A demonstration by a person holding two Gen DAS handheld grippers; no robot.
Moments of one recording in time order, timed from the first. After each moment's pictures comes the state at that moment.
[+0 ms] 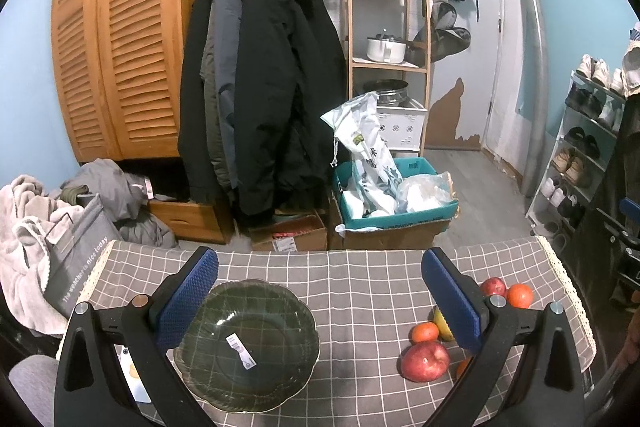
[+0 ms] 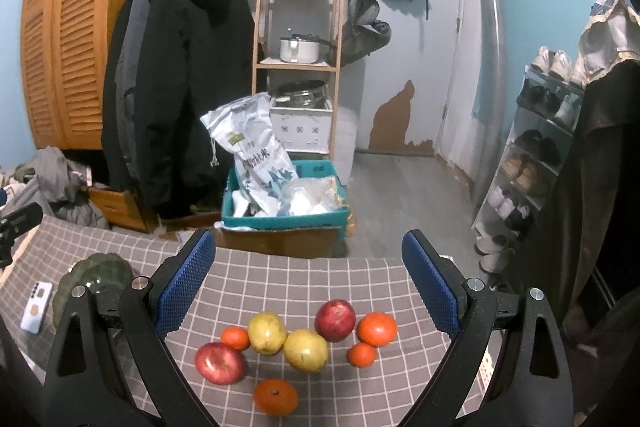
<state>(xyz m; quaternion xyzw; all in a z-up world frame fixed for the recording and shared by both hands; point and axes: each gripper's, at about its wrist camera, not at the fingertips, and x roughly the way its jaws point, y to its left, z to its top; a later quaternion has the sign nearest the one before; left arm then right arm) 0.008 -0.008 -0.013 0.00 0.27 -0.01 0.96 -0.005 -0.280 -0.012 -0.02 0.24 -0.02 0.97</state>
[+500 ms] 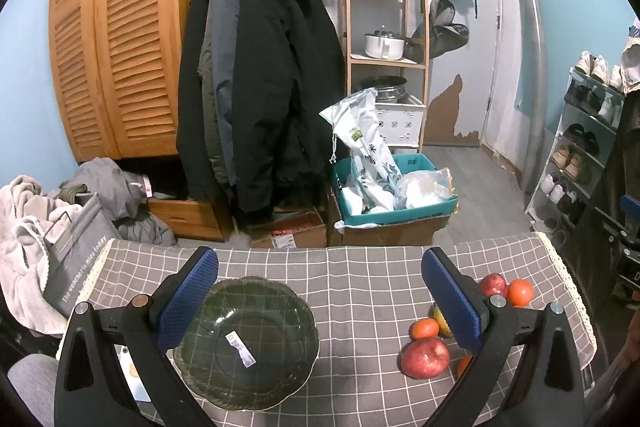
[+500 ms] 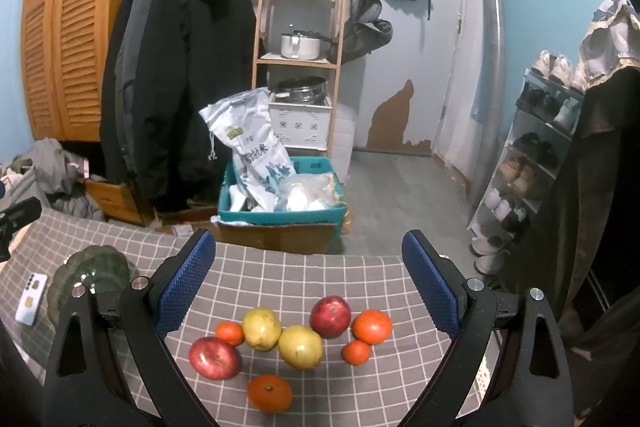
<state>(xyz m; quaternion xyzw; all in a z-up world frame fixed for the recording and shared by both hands) 0.005 -0.015 -0.020 0.00 0.28 -0.01 0.96 -0.006 -0.279 -0.016 -0.03 0.24 -0.02 0.97</state>
